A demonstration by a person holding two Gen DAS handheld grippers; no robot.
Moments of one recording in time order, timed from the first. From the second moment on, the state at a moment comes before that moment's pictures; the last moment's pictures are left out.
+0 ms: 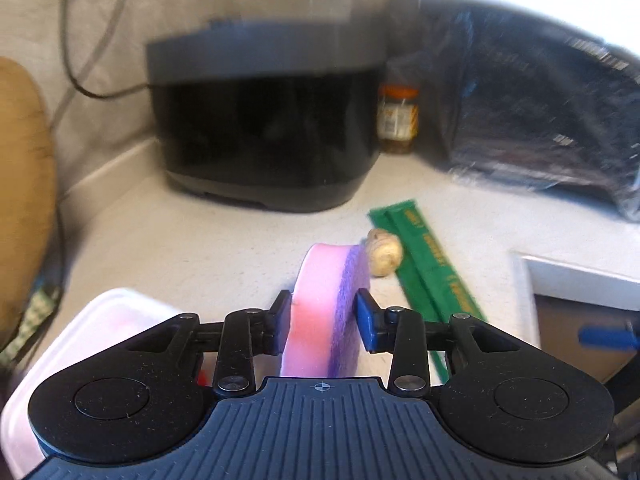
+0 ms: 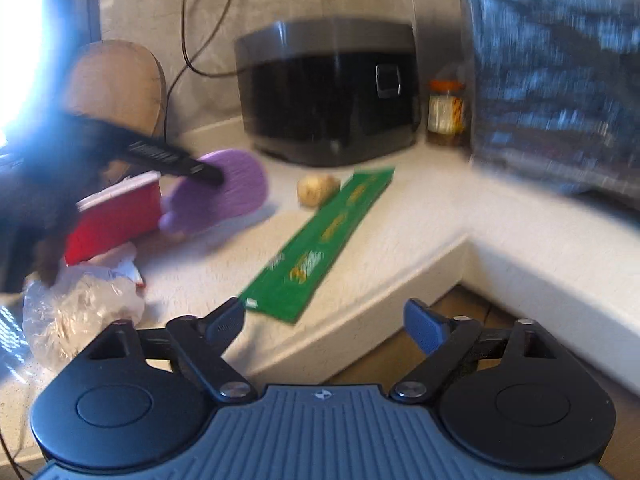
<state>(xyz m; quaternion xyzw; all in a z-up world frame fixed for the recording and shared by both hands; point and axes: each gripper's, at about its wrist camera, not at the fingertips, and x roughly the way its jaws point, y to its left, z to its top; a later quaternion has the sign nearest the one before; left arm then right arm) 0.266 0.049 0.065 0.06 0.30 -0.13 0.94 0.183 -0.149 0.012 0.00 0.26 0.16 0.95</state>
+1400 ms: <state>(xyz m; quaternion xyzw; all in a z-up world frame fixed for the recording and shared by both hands) 0.048 0.183 0.098 -0.05 0.23 -0.05 0.97 0.152 -0.062 0.050 0.02 0.27 0.36 0.89</state>
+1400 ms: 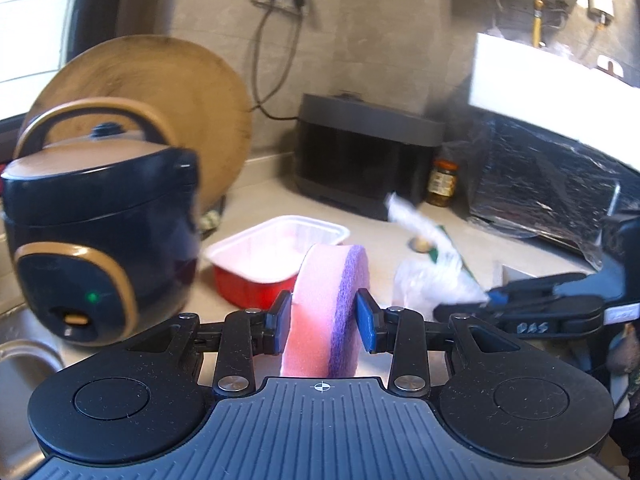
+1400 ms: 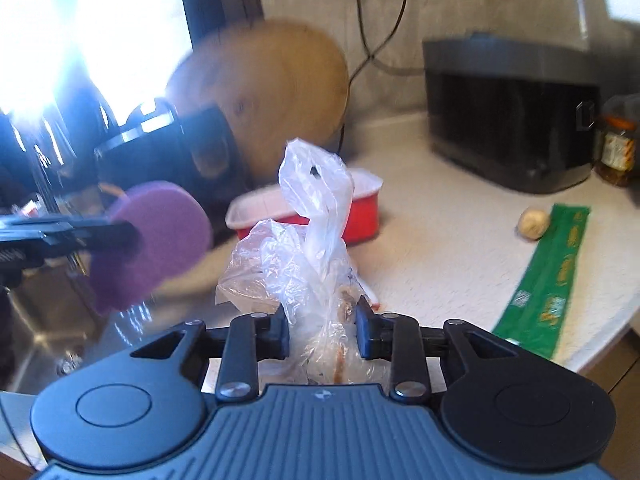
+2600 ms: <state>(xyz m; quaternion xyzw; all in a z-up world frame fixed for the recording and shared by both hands) 0.158 -0.131 -0.155 0.01 0.49 -0.25 0.84 0.116 -0.350 -0.162 0.13 0.36 0.06 0.92</state>
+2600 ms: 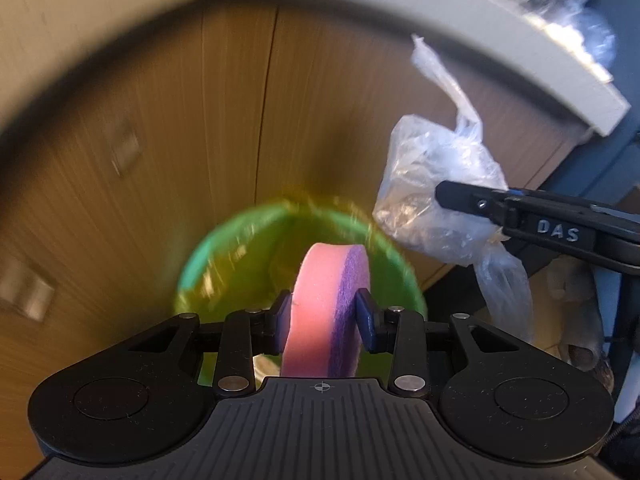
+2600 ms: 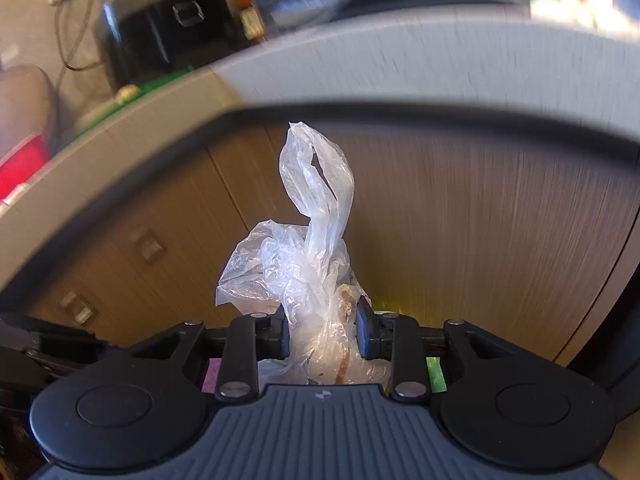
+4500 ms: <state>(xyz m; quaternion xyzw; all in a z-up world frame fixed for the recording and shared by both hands) 0.100 -0.089 -0.121 -0.08 0.39 -0.27 0.88 0.168 -0.350 -0.232 0.16 0.49 0.06 0.85</state>
